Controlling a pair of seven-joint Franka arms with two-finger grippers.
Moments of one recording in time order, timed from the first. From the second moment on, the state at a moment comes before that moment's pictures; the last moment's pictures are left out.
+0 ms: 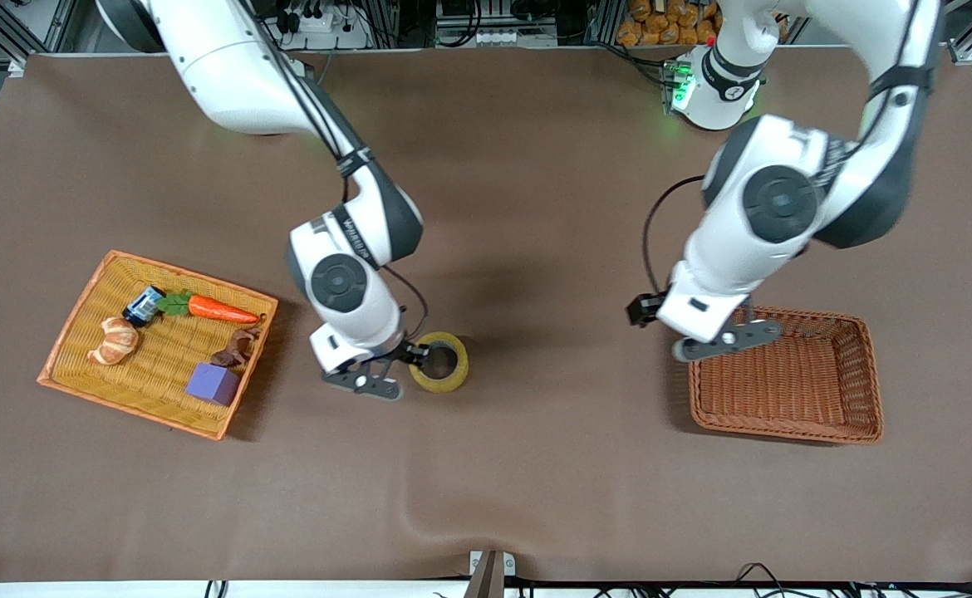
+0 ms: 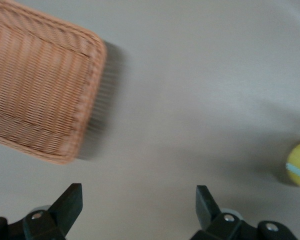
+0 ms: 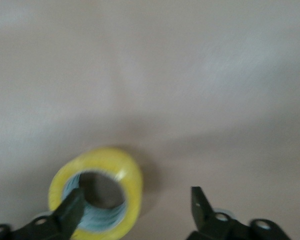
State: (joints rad) left arm -0.29 0.41 -0.19 -1.54 0.08 1.94 -0.78; right arm 0.49 0.70 -0.04 -1.39 0.04 2.15 0.67
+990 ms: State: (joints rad) left arm -0.73 0.88 -0.06 -1.28 0.08 2.45 -1.35; right arm 0.04 0.26 -0.07 -1.38 0.02 1.64 -0.07
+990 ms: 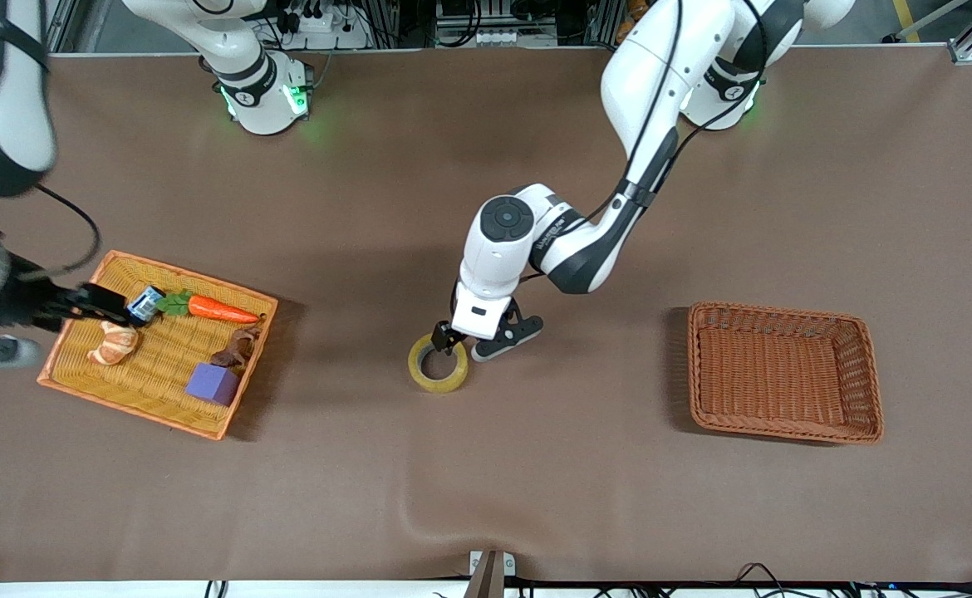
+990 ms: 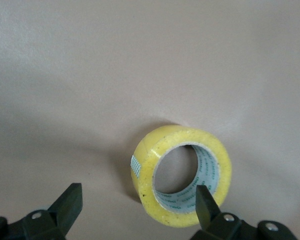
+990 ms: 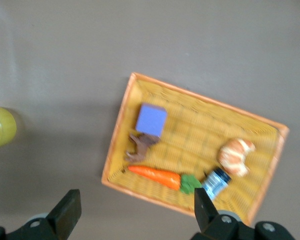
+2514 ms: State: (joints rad) left arm -0.68 0.84 0.05 -1.15 0.10 2.42 -1.17; right arm -0.03 0.10 -0.06 -1.43 0.00 1.59 -0.09
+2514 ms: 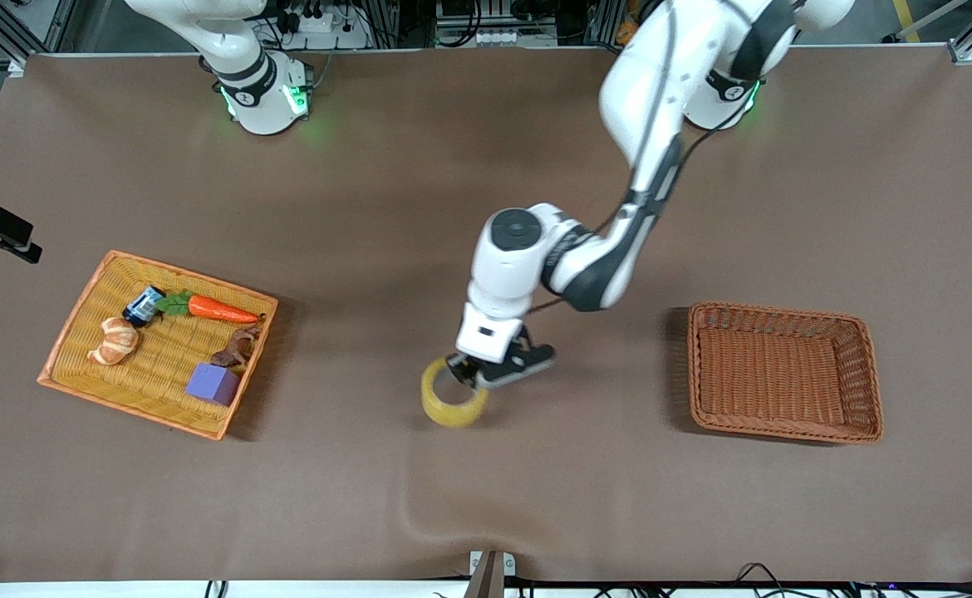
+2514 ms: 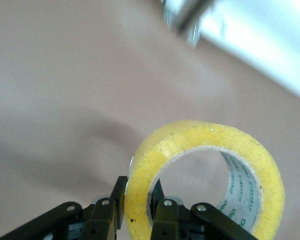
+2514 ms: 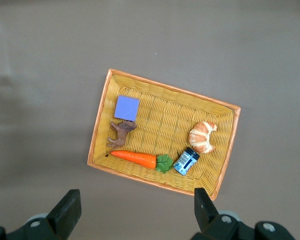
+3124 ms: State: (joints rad) left arm -0.33 0.52 0.05 -1.30 0.06 1.99 -0.50; right arm -0.03 0.10 -0.06 -1.43 0.00 1.59 -0.09
